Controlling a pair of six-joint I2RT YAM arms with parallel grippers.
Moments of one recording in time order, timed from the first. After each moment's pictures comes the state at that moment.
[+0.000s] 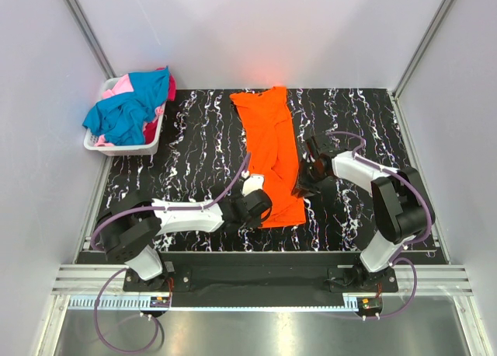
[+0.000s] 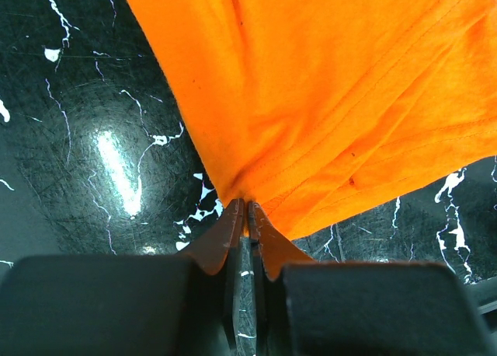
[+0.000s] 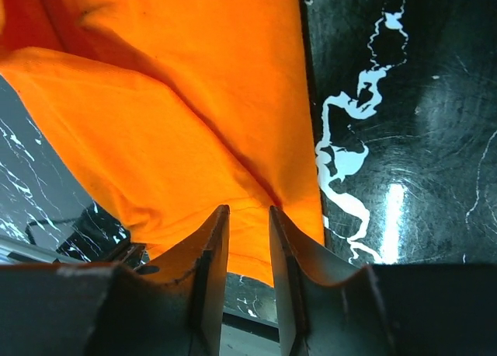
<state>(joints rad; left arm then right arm) -1.10 1.59 0.82 -0.22 -0.35 -0.81 0.38 1.68 1.01 -0.54 -0.25 0.64</state>
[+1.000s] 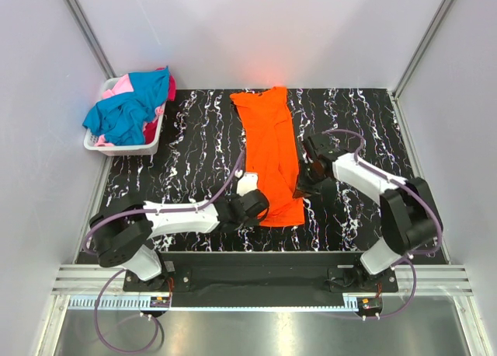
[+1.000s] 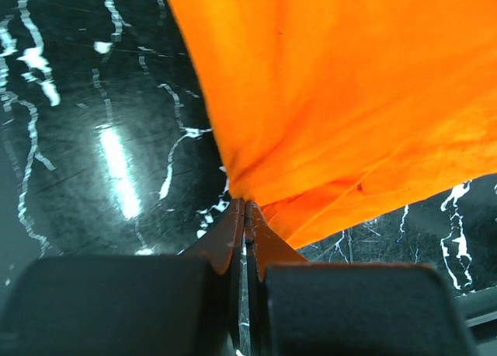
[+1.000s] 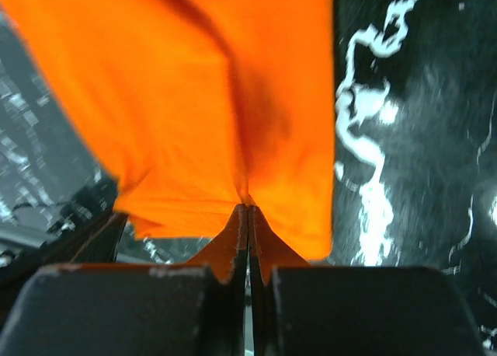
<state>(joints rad) -1.10 1.55 0.81 -0.27 -0.41 -0.86 0.44 1.61 1.03 -0.64 -0.20 0.65</state>
